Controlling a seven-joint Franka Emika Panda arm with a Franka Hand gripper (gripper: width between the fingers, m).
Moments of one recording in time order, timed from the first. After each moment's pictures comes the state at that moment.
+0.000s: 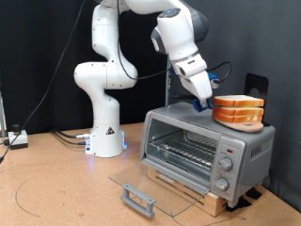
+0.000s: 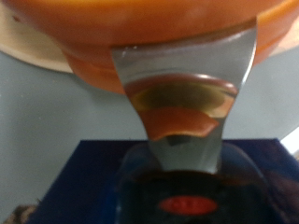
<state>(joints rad) -0.22 -0.45 0.54 -2.54 0.74 2.27 -0.70</state>
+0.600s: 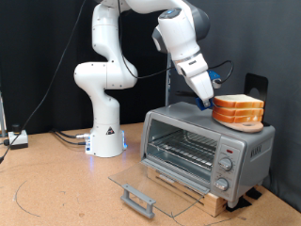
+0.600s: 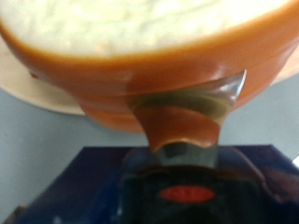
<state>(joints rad) -0.22 -0.43 0.51 -2.50 0.80 2.20 -0.66</state>
